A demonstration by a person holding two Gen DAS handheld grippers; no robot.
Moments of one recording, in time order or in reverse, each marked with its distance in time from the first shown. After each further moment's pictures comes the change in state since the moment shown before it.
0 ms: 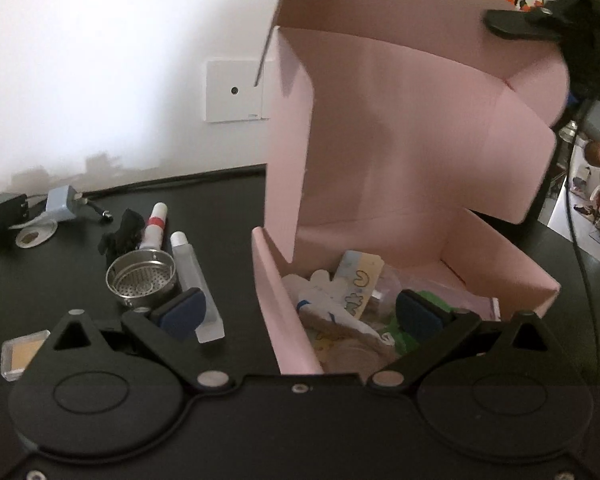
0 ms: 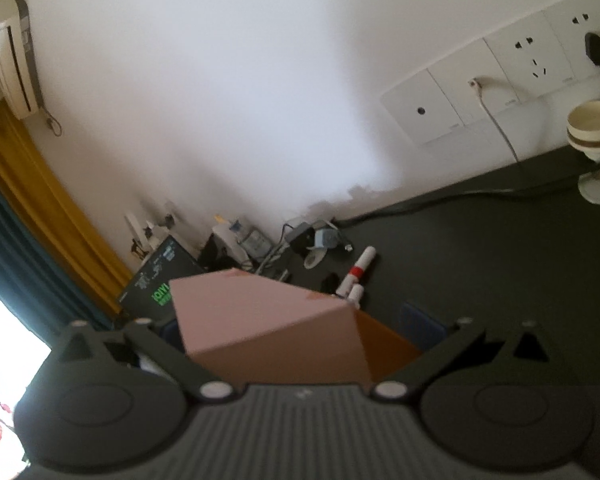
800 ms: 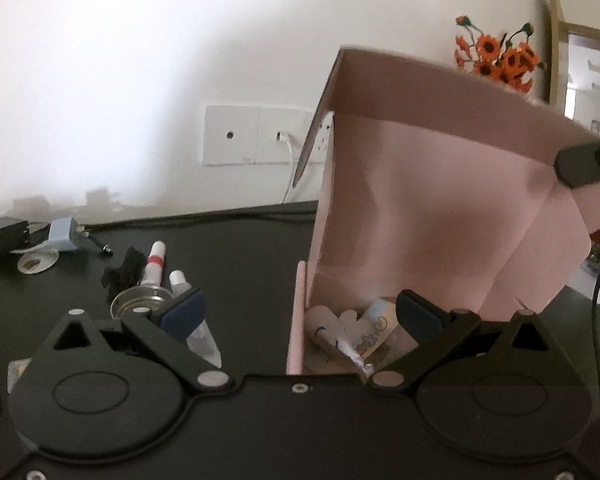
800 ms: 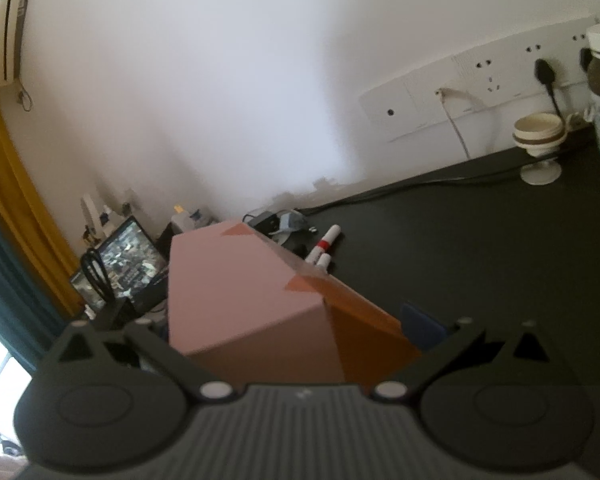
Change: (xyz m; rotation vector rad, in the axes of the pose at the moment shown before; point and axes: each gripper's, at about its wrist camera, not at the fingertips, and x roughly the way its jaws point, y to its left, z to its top) left arm -0.016 0.013 0.006 -0.009 -0.141 -0.050; right arm -0.027 0.050 -0.064 -0.079 -0.079 -0.205
